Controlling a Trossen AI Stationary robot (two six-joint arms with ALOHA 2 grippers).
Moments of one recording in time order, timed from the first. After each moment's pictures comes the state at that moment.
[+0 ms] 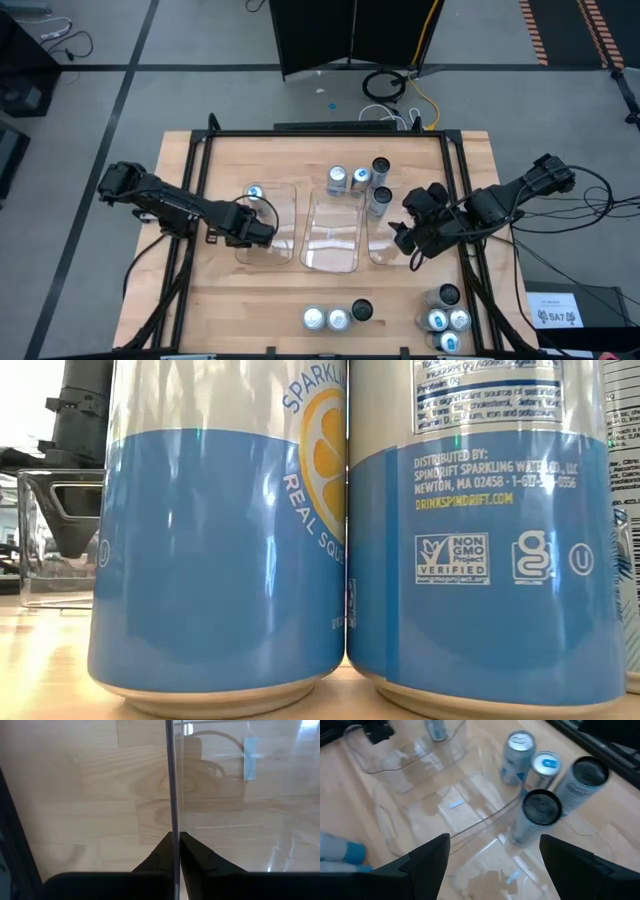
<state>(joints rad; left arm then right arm) -0.23 1.47 0.88 -1.06 0.03 -1.75 0.49 1.26 1.35 -1.23 0.61 1.04</state>
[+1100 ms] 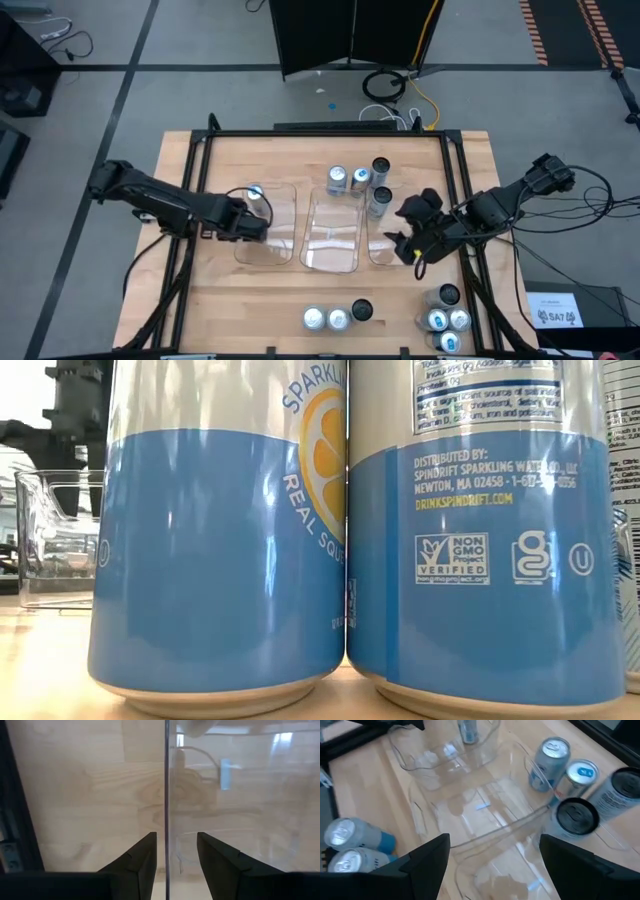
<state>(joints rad) -0.22 1.35 0.94 -1.15 -0.03 -1.77 0.52 1.26 1.35 -1.11 0.57 0.96</state>
